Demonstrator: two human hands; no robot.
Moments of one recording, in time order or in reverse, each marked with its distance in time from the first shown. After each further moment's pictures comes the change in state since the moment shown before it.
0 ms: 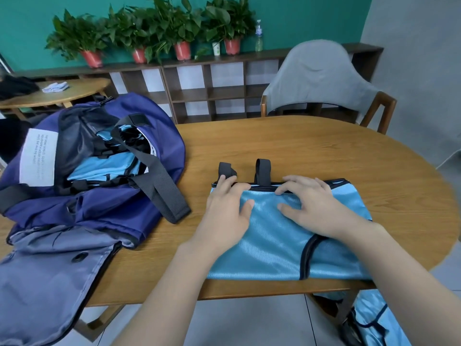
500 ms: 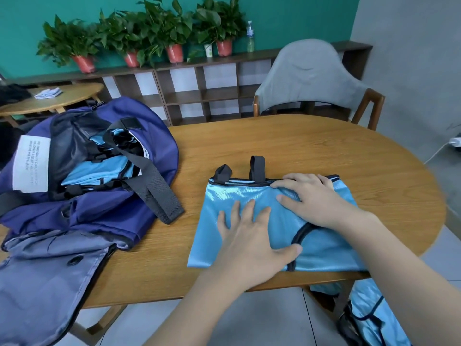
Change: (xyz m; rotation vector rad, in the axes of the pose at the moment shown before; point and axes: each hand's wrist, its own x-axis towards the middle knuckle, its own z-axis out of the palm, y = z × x) left_hand -0.044 0.058 0.025 0.253 -0.275 -0.094; right_hand -0.002 0.012 -0.010 -0.112 -0.055 0.068
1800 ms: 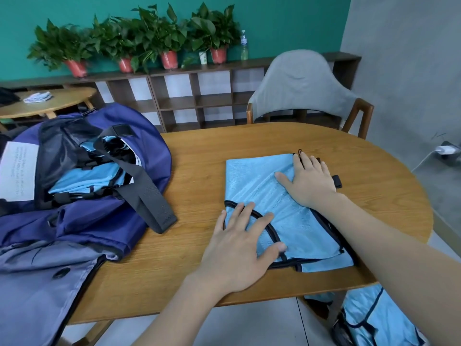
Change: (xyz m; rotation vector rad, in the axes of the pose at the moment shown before) left_hand 0.015 -0.028 0.008 0.146 0.044 0.240; right_hand 0.067 0.039 0.005 -0.244 0.060 0.311
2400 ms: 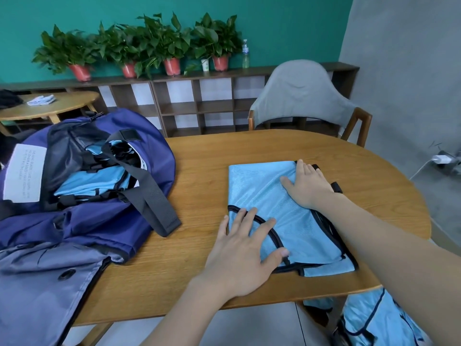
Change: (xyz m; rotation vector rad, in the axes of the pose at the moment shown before) left_hand -0.002 0.000 -0.001 -0.013 -0.037 -0.009; right_hand 0.017 0.002 0.001 0.005 -0.080 -0.009
